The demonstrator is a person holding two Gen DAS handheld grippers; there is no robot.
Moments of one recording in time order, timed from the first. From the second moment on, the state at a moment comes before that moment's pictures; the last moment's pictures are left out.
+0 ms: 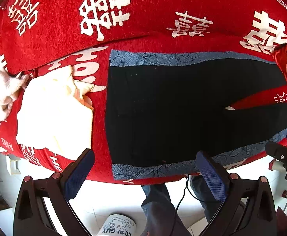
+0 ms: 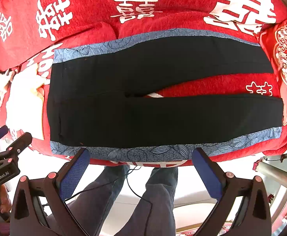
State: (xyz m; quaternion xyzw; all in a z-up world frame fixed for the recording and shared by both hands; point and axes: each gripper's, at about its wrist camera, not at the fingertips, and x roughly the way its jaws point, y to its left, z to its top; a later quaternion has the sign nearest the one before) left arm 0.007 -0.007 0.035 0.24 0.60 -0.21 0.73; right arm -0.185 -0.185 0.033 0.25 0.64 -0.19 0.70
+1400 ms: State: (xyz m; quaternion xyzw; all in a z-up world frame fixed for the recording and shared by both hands) left arm 0.009 -0.009 0.039 0.24 0.60 -0.21 0.73; right arm -0.181 -0.194 0.035 0.26 0.64 -0.19 0.70
